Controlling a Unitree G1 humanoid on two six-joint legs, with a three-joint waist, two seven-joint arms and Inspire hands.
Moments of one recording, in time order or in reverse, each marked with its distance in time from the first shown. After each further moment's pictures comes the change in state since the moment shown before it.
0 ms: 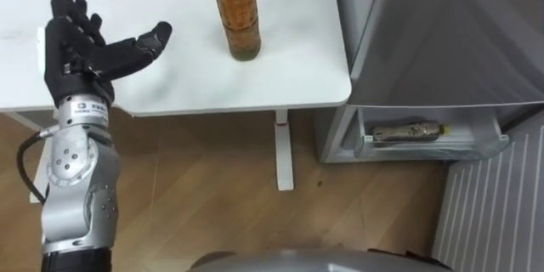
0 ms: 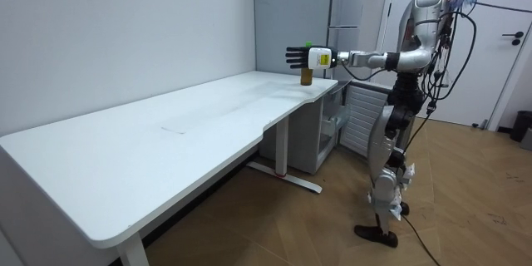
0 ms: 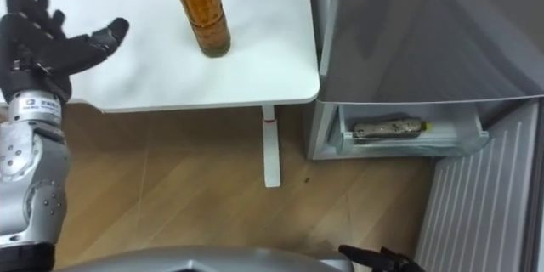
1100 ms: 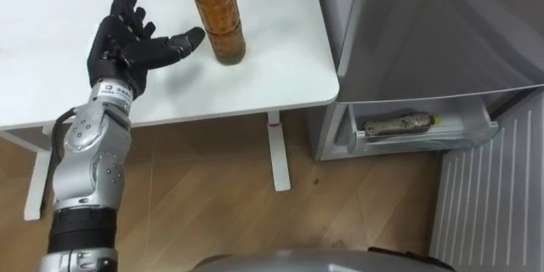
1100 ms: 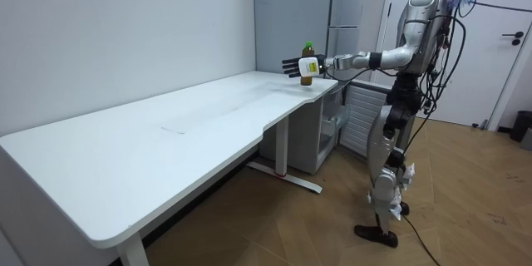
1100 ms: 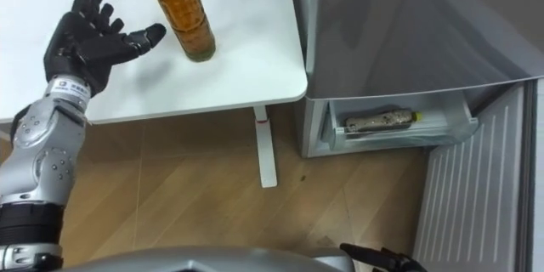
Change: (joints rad) left arm -0.163 0.029 -0.017 0.244 -0.043 0.102 -0.157; right arm -0.005 -0.003 -0.028 -0.038 -0.023 0.065 -0.006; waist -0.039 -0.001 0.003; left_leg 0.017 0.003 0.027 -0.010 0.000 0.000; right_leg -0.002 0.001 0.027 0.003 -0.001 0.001
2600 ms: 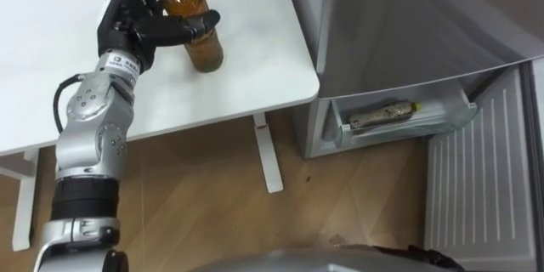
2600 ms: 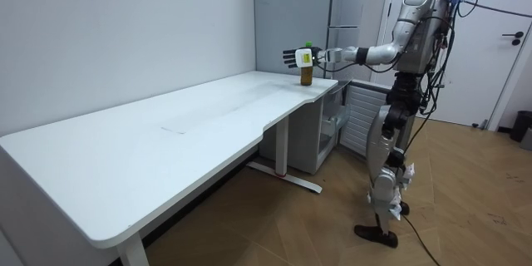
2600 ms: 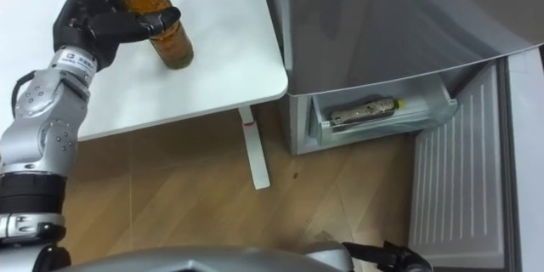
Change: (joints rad) left arm -0.143 0.017 -0.011 0.057 0.078 0.030 -0.065; right arm -0.002 0.003 -0.059 -0.041 -0.162 0.003 0.000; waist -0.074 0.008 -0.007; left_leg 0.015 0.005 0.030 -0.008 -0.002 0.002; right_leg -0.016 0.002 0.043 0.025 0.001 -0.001
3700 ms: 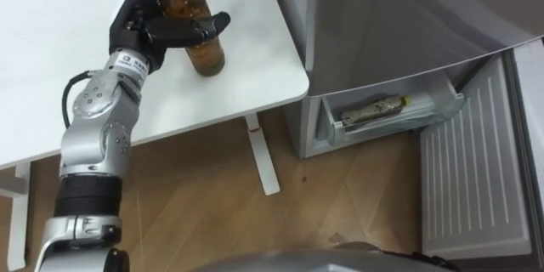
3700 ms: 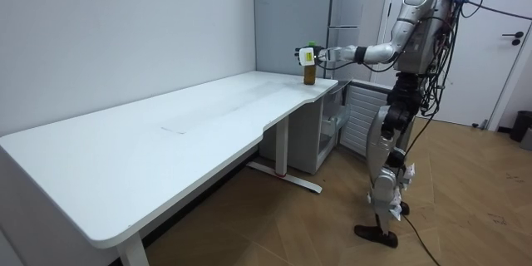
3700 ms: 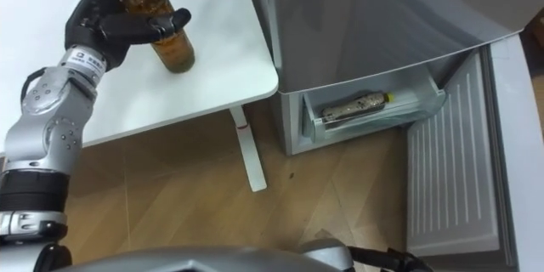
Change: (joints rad) left arm -0.004 0.001 -0.039 0.026 -0.003 0.013 -0.042; right arm -0.003 0.000 -0.027 0.011 0.000 0.008 -0.025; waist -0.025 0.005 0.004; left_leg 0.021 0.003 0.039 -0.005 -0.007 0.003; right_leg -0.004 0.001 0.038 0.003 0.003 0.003
